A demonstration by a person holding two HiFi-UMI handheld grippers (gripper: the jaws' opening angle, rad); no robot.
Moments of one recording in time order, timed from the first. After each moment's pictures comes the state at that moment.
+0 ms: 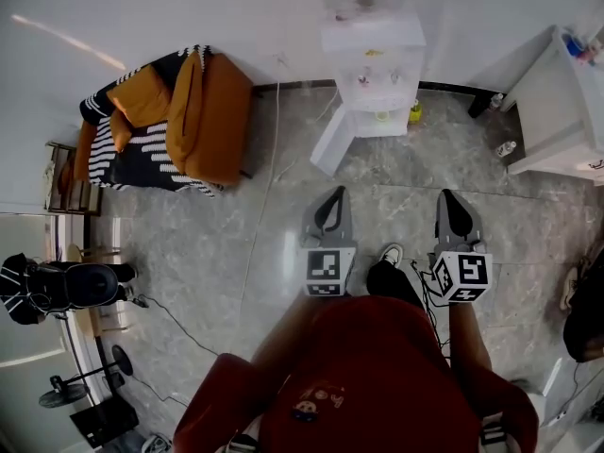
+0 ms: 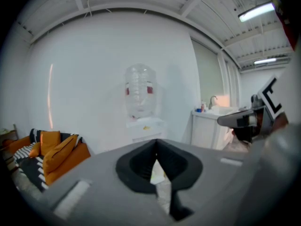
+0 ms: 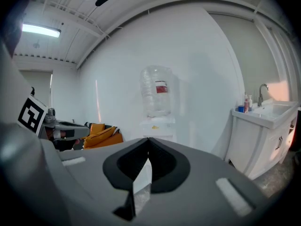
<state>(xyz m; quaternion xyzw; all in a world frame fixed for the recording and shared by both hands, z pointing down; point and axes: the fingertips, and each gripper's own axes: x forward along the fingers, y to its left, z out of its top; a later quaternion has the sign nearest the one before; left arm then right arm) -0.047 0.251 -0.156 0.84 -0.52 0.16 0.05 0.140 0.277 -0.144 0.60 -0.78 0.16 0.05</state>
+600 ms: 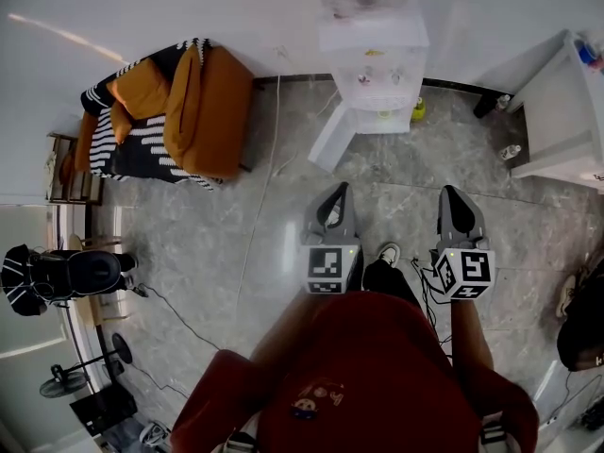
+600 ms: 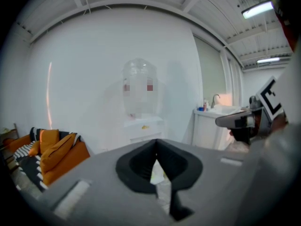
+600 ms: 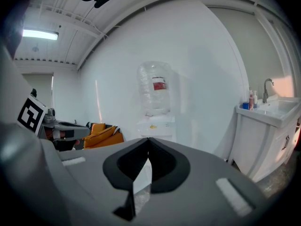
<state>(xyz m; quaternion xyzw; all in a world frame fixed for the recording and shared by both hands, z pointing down) -0.017 0.213 -0.142 0.83 -0.52 0.17 0.06 0.167 0.232 -0.129 0.58 -0.79 0.17 0.05</state>
